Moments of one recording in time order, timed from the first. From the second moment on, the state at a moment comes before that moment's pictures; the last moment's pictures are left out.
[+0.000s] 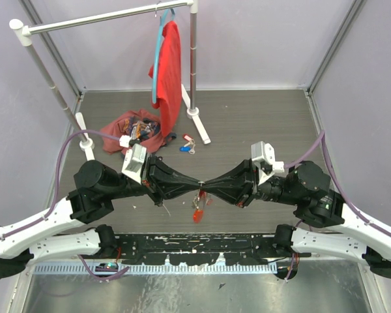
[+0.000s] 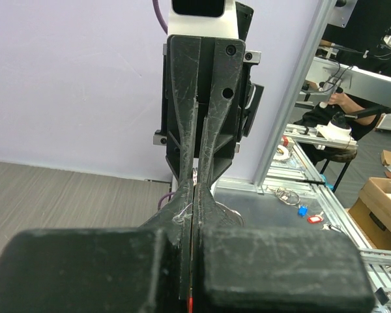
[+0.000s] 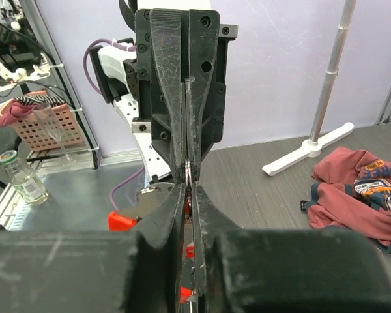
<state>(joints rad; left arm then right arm) -1.16 0.82 0.93 0.25 0.38 -0.32 1.16 0.71 1.01 -0.10 -0.26 0.16</state>
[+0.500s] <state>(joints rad) -1.16 0.81 0.93 0.23 0.38 -0.30 1.16 0.73 1.06 -0.16 -0.27 0.16</state>
